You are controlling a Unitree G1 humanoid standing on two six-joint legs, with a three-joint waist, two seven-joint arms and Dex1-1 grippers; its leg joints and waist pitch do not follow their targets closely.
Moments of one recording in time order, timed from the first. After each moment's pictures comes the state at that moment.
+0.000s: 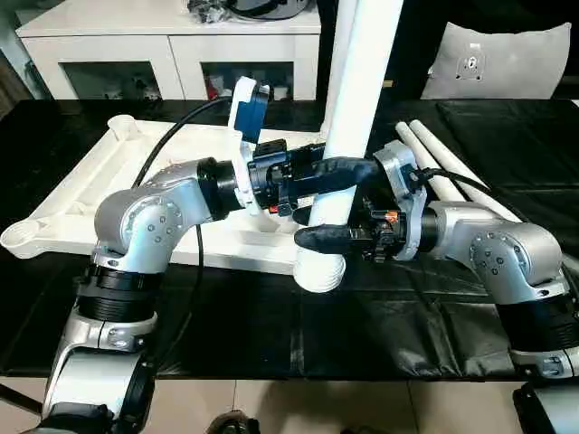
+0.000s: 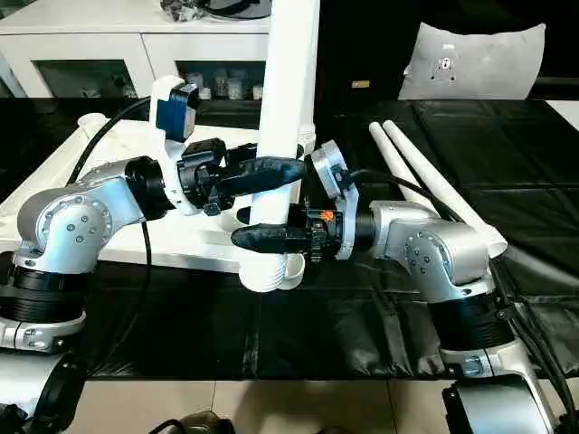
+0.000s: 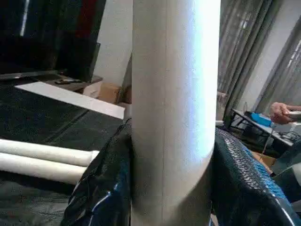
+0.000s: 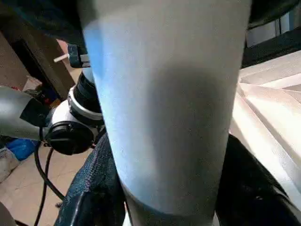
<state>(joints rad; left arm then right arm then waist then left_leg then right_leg) -0.72 0.27 -0.02 0.02 -0.78 0.80 -0.98 -0.59 -0.42 0.13 0.04 0.69 0.79 1.19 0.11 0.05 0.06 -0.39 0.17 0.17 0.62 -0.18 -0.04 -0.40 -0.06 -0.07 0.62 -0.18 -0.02</state>
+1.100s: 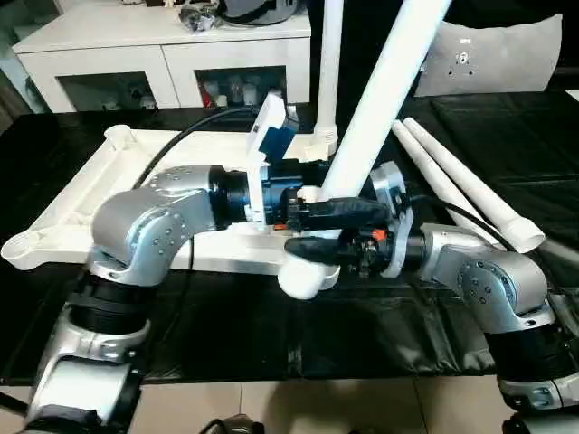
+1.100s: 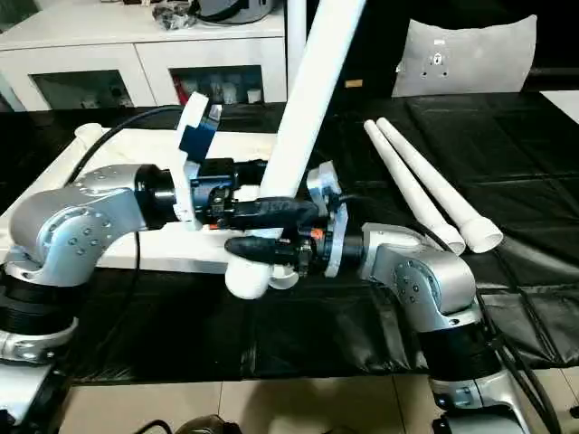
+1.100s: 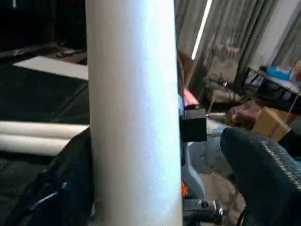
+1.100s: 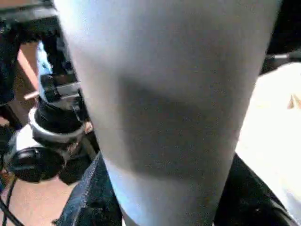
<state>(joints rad) -0.69 0.27 -0.08 -0.10 -0.73 0.82 -0.94 -0.47 -0.32 0.09 -0.03 0.67 0.73 1.04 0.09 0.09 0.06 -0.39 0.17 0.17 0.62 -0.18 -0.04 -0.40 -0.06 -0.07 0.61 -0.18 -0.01</state>
